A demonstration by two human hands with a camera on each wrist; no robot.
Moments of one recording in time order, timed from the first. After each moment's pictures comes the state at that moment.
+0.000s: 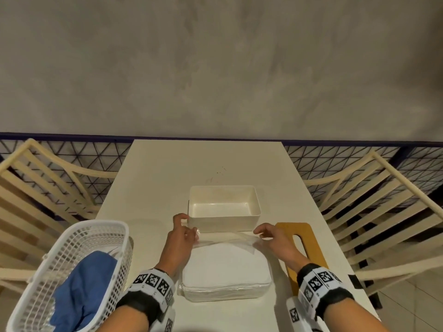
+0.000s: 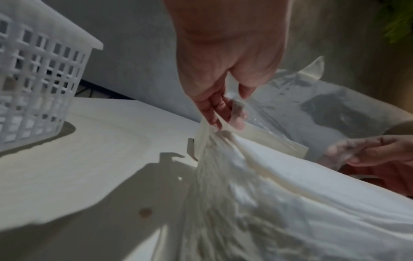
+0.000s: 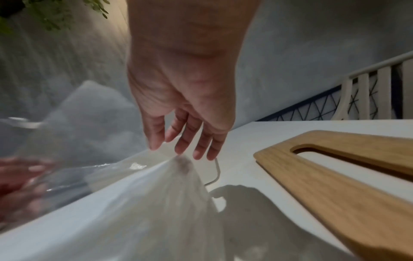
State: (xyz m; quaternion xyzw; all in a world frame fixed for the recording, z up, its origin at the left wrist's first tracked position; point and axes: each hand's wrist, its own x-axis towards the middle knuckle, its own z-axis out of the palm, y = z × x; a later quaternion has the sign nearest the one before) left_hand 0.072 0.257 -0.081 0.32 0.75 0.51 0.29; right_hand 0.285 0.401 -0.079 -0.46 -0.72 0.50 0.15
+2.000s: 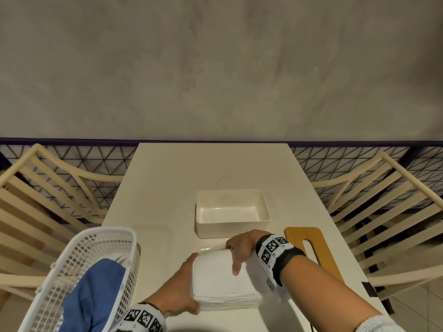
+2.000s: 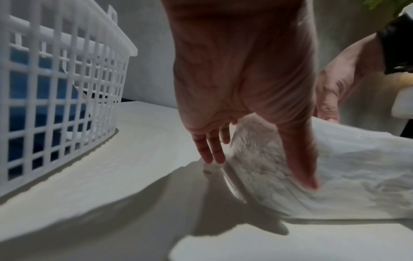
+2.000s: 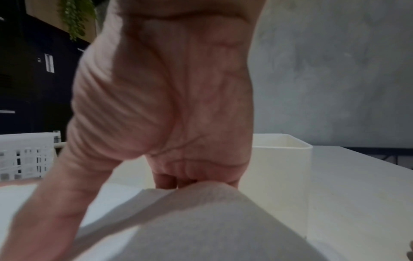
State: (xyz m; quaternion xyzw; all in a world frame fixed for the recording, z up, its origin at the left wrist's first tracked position) left_hand 0.058 0.209 -0.129 0.48 0.72 0.22 0.45; right_hand 0.175 0.391 -0.059 -0.28 -0.84 0.23 -0.40
